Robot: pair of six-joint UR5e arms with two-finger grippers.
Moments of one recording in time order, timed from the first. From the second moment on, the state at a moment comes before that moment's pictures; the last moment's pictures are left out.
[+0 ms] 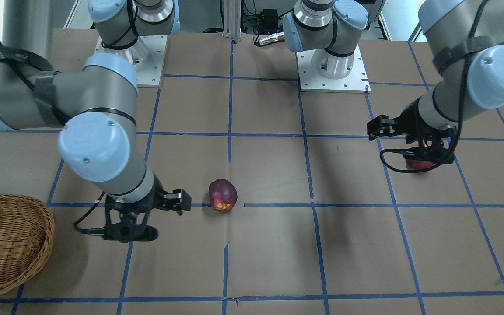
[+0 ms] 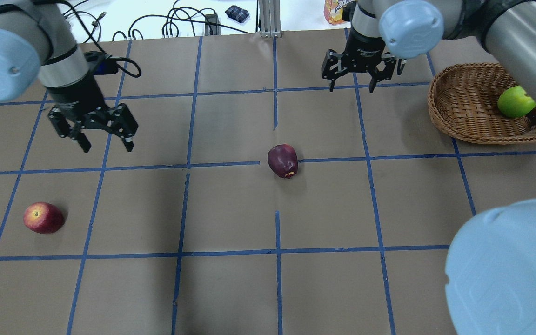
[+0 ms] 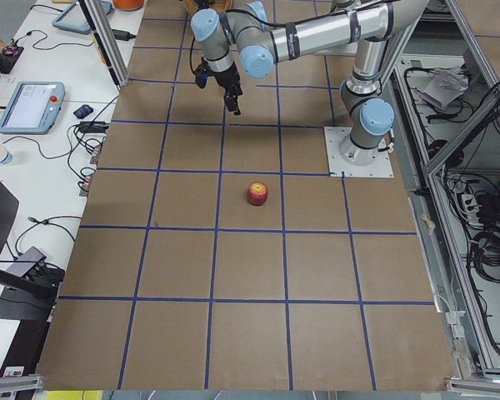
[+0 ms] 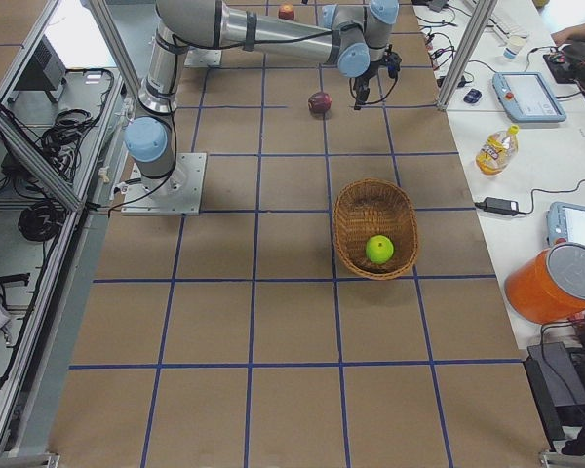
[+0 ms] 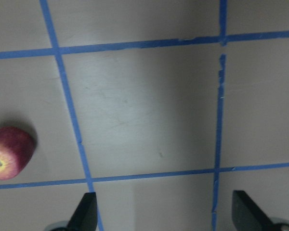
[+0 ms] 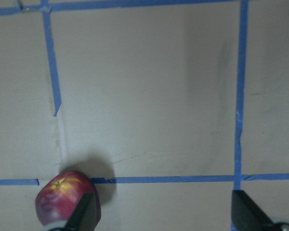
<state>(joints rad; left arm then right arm) -1.27 -1.69 -1.68 -1.62 1.65 0.38 1.73 -1.09 1.36 -1.77 -1.51 0.17</state>
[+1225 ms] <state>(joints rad) -0.94 -1.79 -2.06 -0.97 1.76 0.93 1.93 -1.01 1.53 -2.01 -1.53 0.19</state>
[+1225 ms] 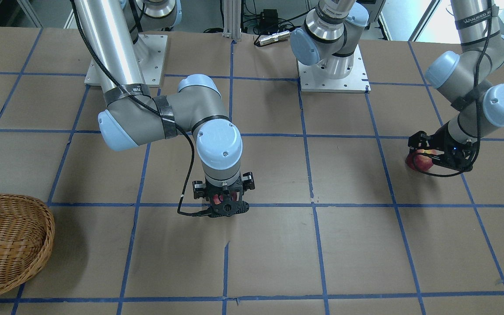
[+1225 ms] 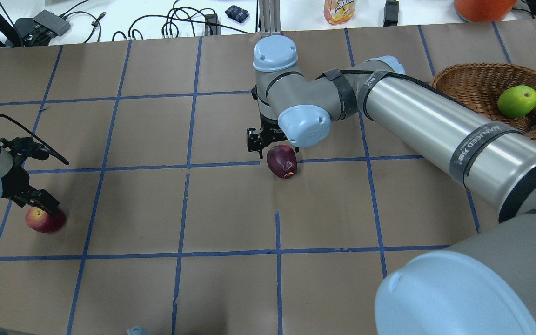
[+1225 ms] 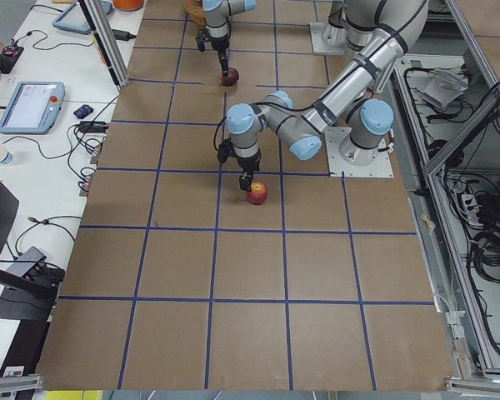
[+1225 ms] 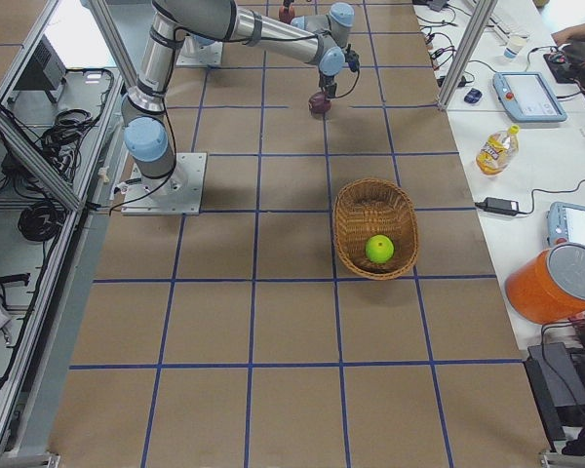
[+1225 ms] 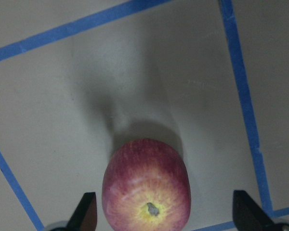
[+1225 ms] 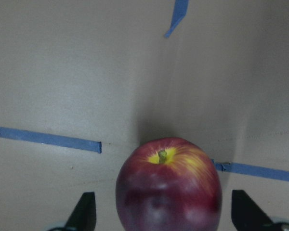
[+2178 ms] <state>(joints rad) -0.94 -1.89 -2.06 -0.89 1.81 0.92 1.90 -1.00 1.53 -2.07 -1.53 0.19</state>
